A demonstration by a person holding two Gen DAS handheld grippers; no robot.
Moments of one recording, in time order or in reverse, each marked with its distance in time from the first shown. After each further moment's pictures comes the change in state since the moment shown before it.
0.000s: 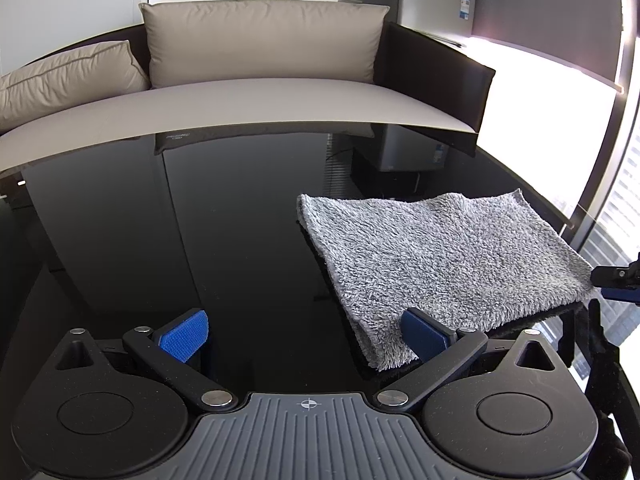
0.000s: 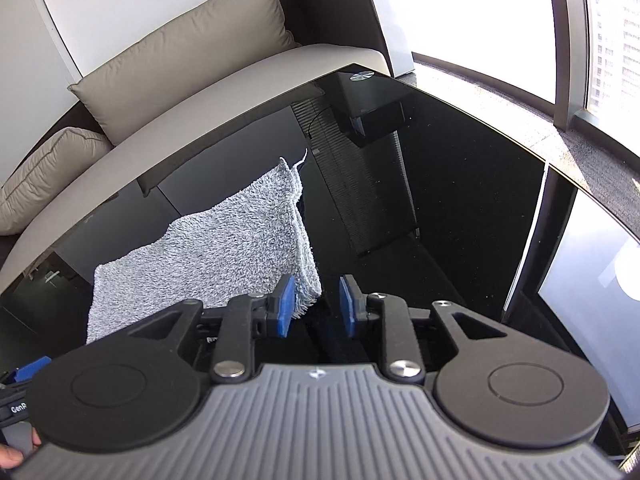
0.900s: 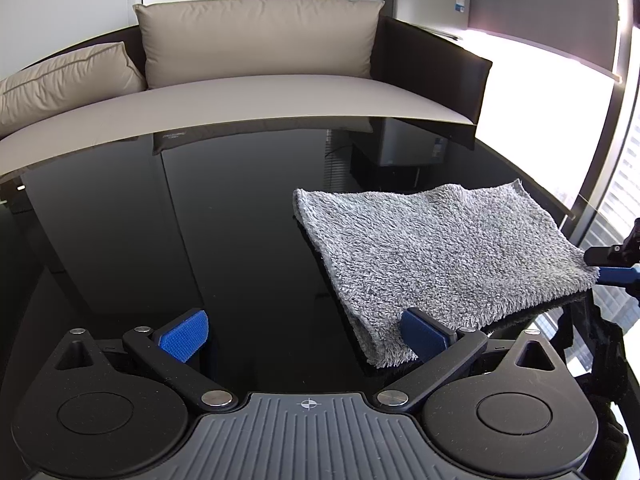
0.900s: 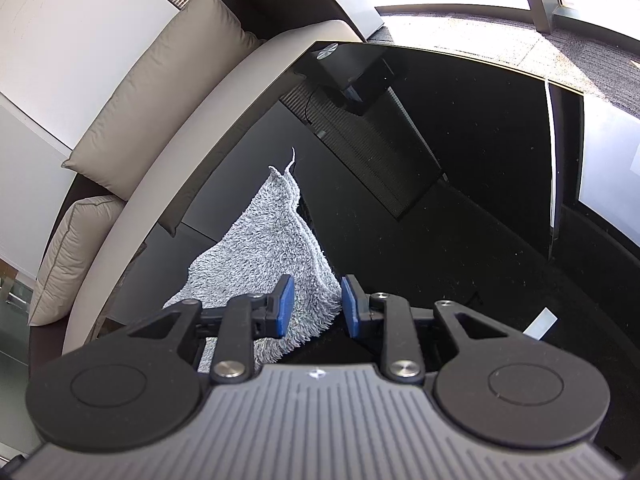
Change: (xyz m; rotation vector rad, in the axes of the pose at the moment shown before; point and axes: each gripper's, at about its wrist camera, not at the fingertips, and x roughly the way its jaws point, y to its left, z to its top) left arm 0.003 0.001 -0.001 0.026 0.010 0.004; right arm 0.014 -0.019 0.009 0.298 0.058 0.095
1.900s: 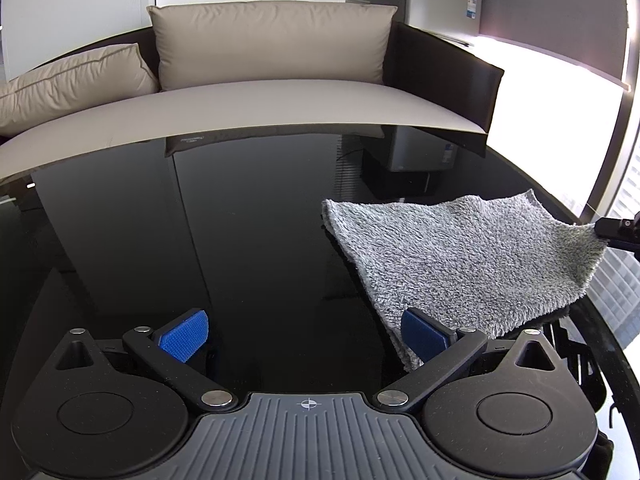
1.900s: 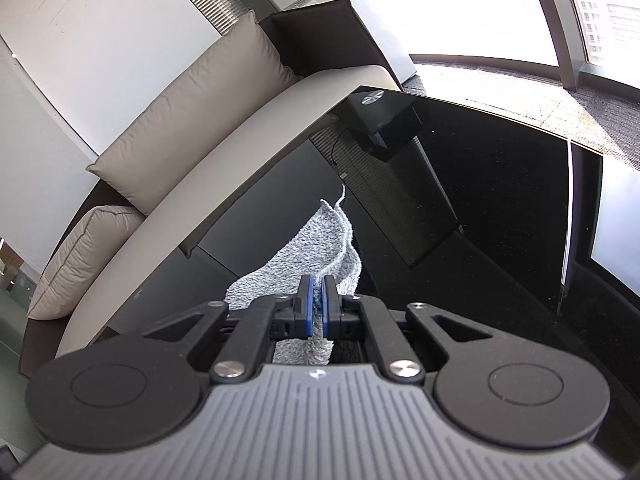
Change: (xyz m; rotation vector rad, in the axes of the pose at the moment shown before) left arm -0.009 0.018 0.004 -0.027 -0.006 0.026; right arm -0.009 0.032 -0.002 -0.125 -0.144 0.066
